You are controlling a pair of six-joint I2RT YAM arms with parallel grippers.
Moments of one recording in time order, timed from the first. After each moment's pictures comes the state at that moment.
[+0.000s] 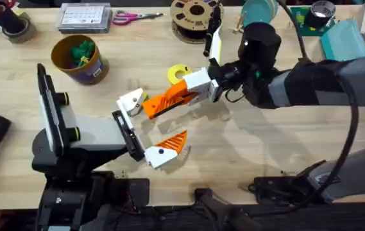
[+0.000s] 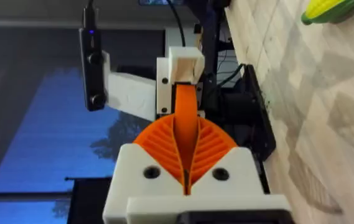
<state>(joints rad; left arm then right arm) -0.02 0.01 0.01 -0.11 1.06 0.02 0.47 1.73 0.68 0.87 -1.43 1.34</state>
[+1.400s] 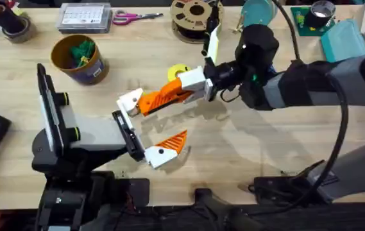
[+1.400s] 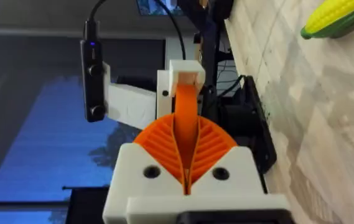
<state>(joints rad) -0.02 0.01 0.01 -0.11 1.06 0.02 0.49 1.76 0.68 0.99 -1.36 1.41</state>
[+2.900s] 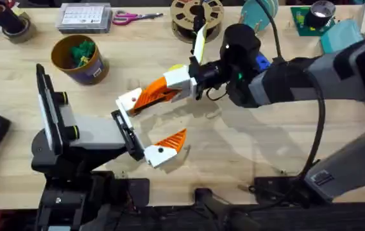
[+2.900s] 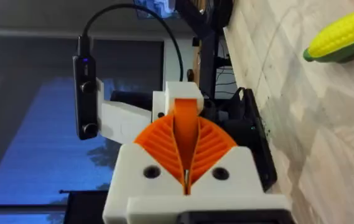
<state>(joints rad) -0.01 0.01 0.01 -0.11 1.05 0.00 0.57 1.84 0.76 0.99 -1.28 1.42</state>
